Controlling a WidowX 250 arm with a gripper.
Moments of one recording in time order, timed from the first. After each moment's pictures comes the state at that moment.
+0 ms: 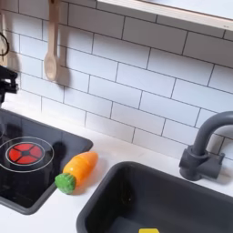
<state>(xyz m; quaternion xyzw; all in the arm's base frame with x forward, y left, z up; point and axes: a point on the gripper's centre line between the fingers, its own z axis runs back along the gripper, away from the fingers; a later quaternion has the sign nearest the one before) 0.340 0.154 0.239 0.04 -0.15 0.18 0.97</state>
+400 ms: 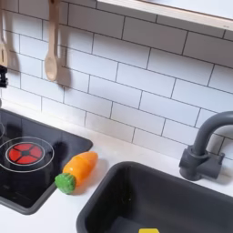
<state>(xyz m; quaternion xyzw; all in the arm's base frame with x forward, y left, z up) 0.350 0.180 0.235 0.06 -0.15 0.19 0.97</state>
